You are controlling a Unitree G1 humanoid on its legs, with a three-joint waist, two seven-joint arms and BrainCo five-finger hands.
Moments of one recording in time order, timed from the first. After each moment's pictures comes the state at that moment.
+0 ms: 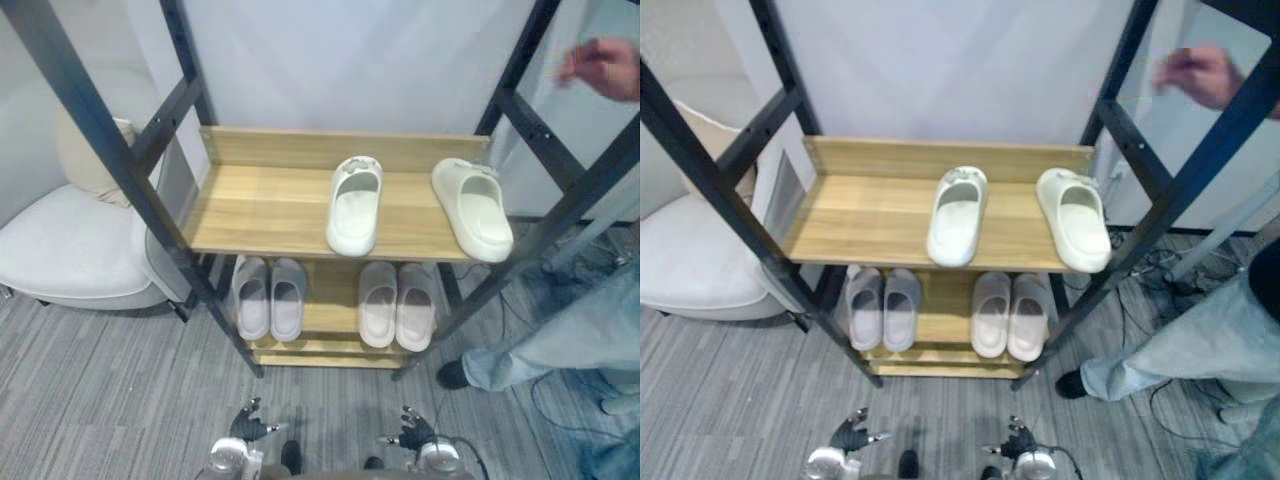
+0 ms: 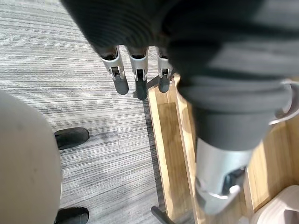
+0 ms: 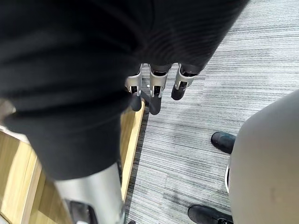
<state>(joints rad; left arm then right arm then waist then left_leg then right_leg) 0.08 0.12 -0.15 0.91 -0.02 -0.06 0.09 0.06 -0.07 0.08 0.98 -0.08 -0.04 -0.08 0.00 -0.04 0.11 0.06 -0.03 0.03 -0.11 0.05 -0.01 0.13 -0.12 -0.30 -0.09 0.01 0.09</state>
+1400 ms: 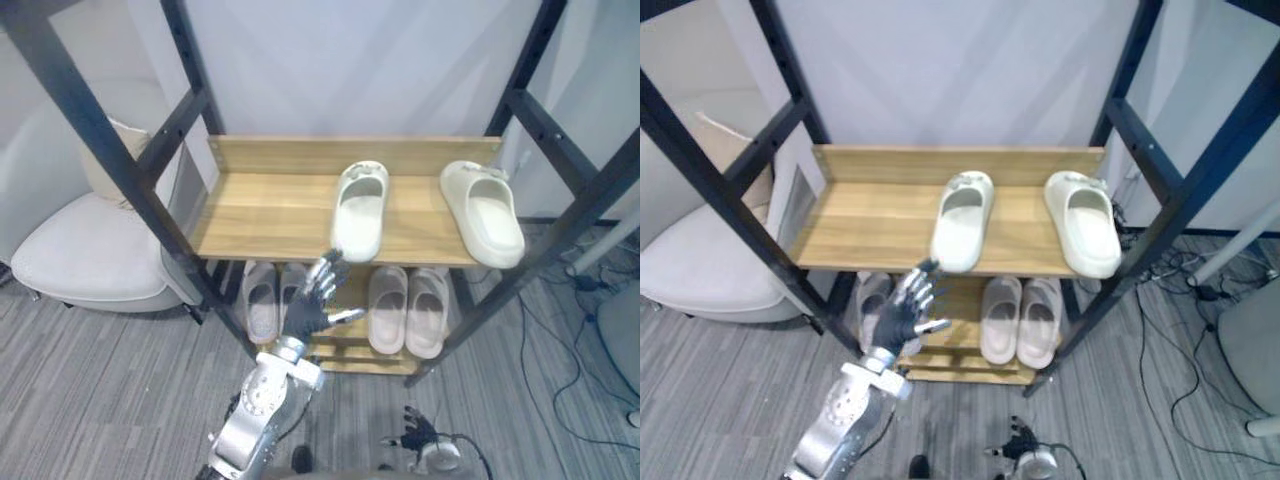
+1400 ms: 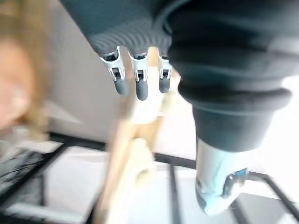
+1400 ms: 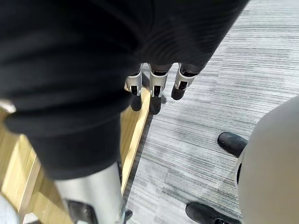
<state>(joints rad) 0.08 0.14 -0.46 -0.24 -0.31 -0.16 0.08 0.04 -0.08 0.17 1.00 -0.08 -0.04 -0.10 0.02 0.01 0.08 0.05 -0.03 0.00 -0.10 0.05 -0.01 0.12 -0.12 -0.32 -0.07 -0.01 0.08</state>
